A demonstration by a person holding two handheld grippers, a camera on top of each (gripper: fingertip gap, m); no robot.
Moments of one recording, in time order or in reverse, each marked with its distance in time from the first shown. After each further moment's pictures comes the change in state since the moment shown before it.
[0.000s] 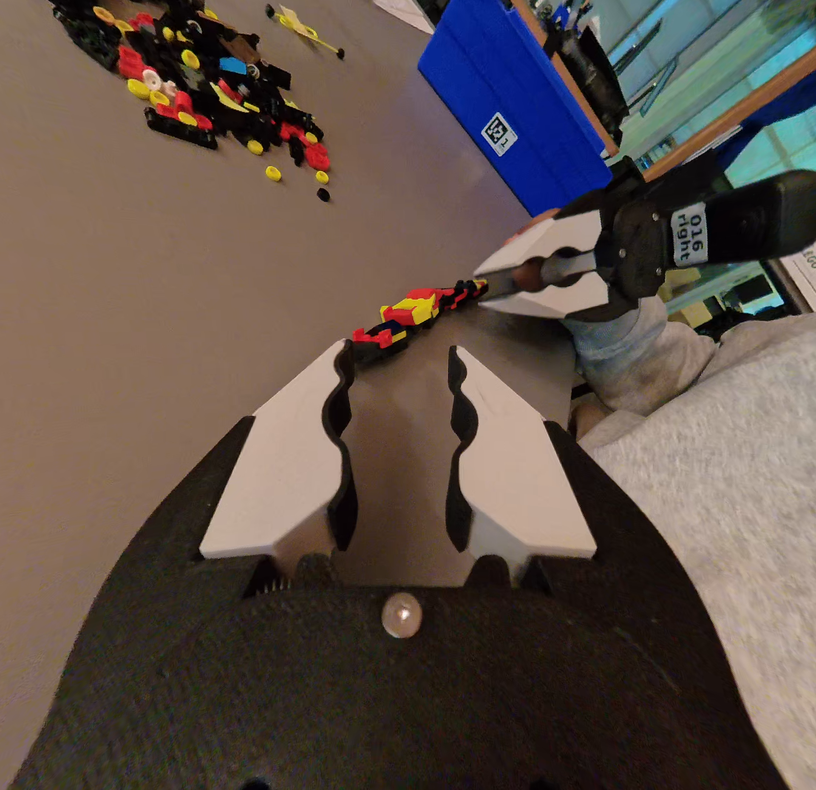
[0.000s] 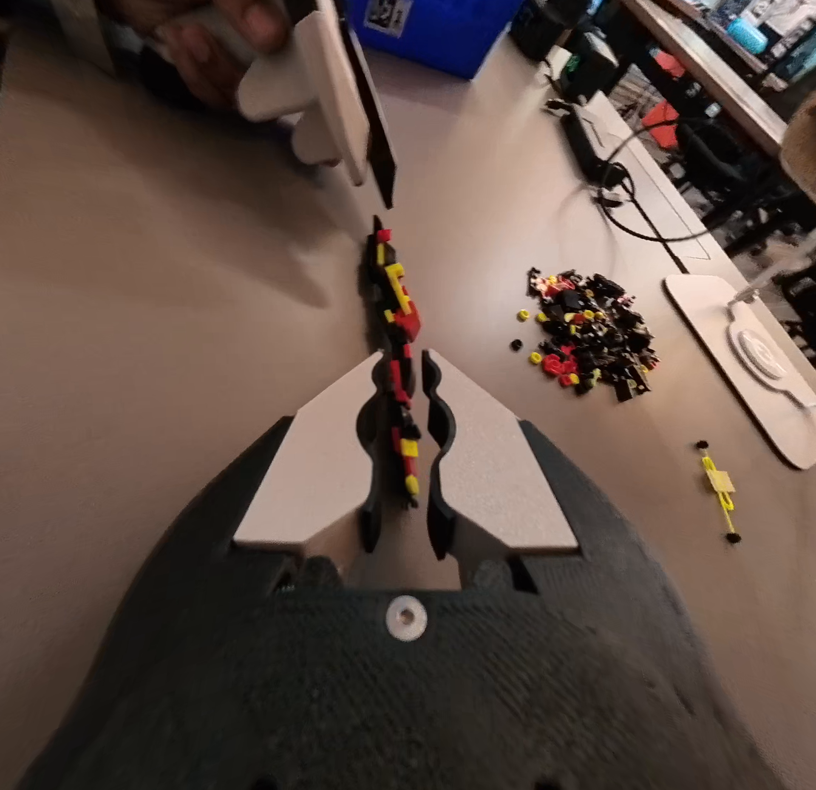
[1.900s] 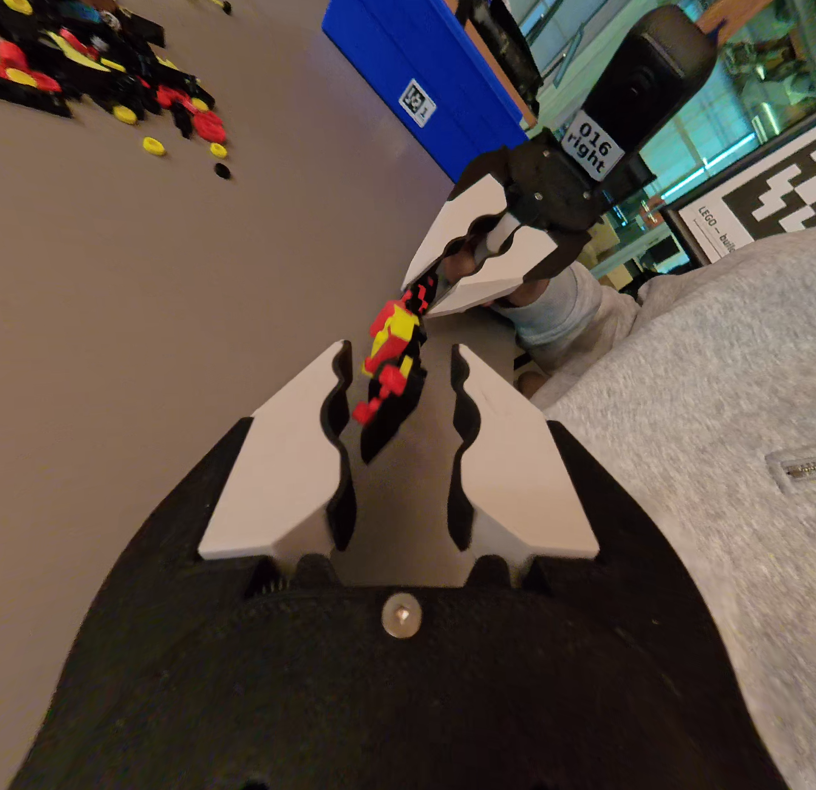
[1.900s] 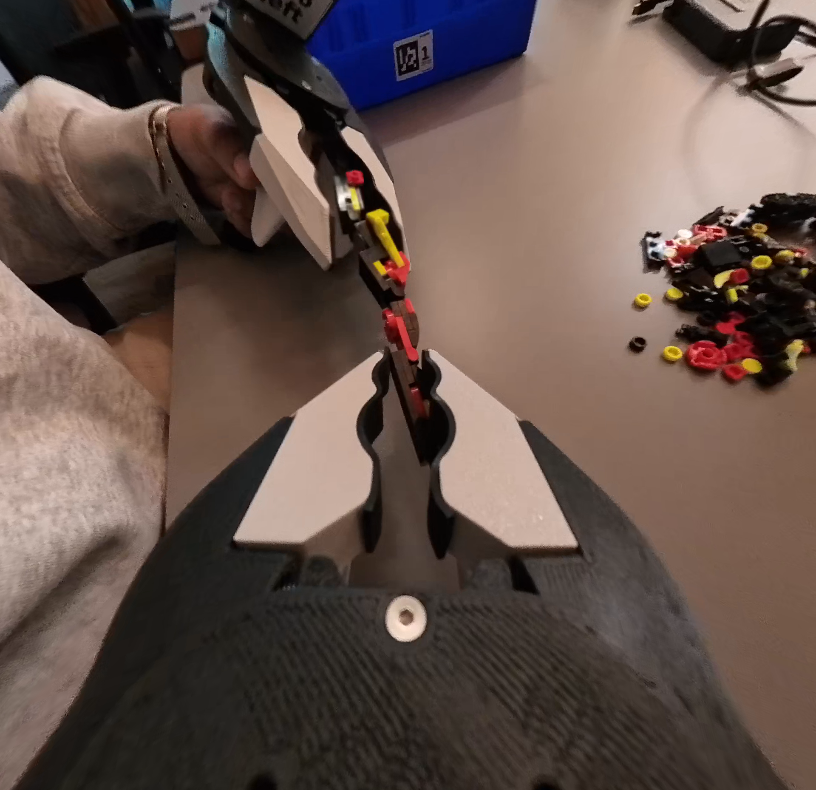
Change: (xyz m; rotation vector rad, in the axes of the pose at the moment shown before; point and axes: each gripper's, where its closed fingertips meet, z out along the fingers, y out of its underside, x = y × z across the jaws) left arm 0.032 0.012 0.001 -0.043 0.173 0.024; right arm -0.020 -0.026 0.019 0.031 -0.250 0.462
